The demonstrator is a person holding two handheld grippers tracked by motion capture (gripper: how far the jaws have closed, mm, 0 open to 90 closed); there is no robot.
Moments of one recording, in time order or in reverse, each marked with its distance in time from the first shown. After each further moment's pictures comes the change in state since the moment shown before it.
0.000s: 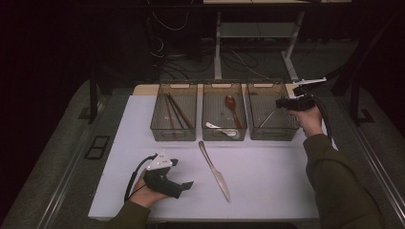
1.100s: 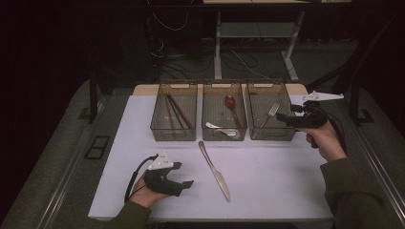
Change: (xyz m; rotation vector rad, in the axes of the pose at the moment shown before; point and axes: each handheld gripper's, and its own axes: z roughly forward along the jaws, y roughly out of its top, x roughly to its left) left arm -0.002 0.002 -0.001 0.038 -0.011 0.004; right arm 0.046 -0.039 -0.066 -0.148 0.054 -0.124
